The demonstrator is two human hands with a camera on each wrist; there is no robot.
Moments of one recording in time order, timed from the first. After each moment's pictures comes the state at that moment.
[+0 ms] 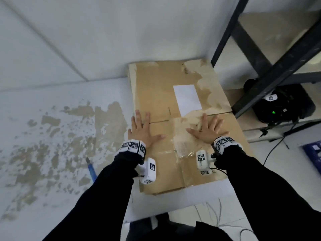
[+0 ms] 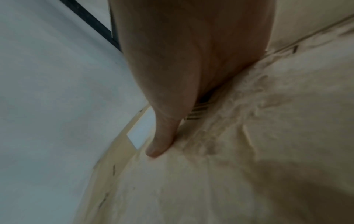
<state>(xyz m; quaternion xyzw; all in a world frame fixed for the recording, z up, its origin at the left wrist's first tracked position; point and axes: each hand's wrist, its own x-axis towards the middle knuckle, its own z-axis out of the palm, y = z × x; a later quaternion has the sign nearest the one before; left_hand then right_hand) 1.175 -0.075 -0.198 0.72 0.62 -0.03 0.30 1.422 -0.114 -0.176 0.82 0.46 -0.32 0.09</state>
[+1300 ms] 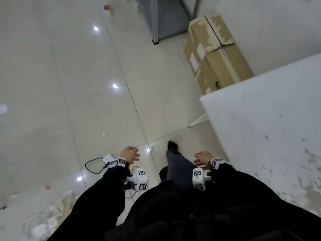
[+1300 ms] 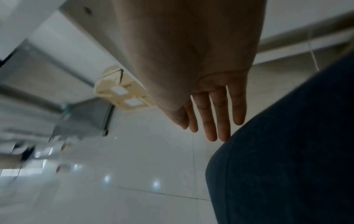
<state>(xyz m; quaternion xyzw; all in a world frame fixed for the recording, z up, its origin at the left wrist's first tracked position) 0.512 -0.635 -0.318 -0.26 0.76 0.40 0.44 0.613 -0.346 -0.326 0.49 0.61 -0.48 0.40</state>
